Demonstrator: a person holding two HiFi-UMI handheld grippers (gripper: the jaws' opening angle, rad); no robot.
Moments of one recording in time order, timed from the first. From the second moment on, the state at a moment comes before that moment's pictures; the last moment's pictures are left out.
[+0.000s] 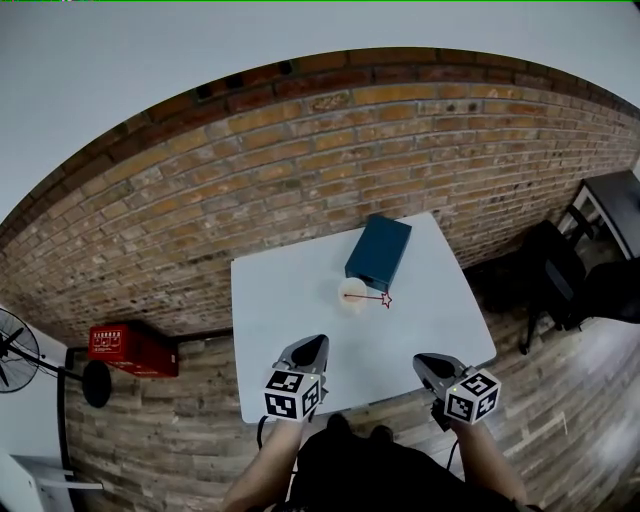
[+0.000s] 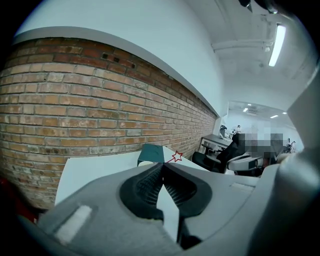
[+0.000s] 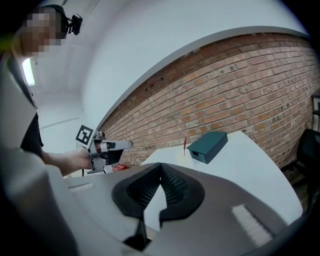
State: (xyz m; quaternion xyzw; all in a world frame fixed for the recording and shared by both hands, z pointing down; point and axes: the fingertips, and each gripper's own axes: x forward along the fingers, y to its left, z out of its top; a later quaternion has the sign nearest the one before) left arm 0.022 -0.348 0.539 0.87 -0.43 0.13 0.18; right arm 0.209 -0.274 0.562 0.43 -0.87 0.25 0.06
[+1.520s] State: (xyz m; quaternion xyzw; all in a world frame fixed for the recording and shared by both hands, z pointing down) left arm 0.014 -0.479 0.583 0.88 -0.39 0.15 0.21; right arm 0.165 -0.441 0.622 0.47 -0.85 0.23 0.11
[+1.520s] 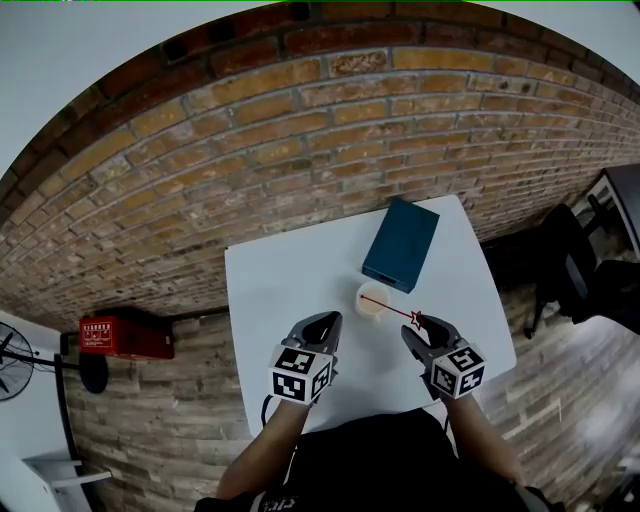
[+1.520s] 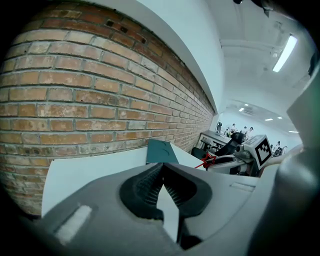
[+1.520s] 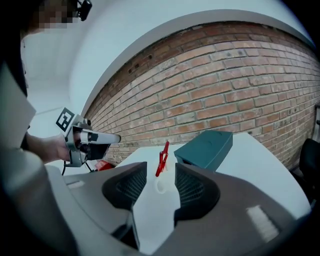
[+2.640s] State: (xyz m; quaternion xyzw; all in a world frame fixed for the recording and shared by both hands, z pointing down) left arm 0.012 -0.487 0.590 0.87 -0.41 0.15 0.23; right arm 0.151 -0.466 0.648 0.44 -0.86 0.21 0.16
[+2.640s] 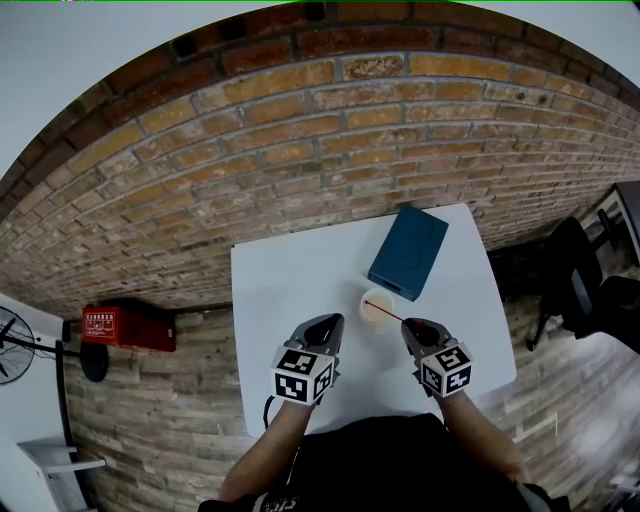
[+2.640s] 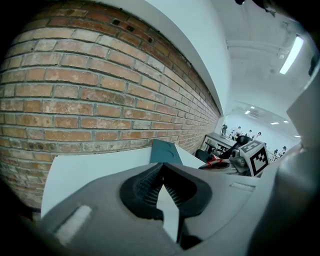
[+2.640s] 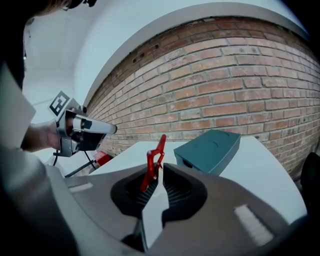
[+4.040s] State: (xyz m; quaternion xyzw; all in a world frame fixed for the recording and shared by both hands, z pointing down) left arm -0.053 -0.398 0.519 0.89 -0.42 0.09 0.16; right arm 0.143 -0.370 0.477 0.49 -0.86 0.10 0.09
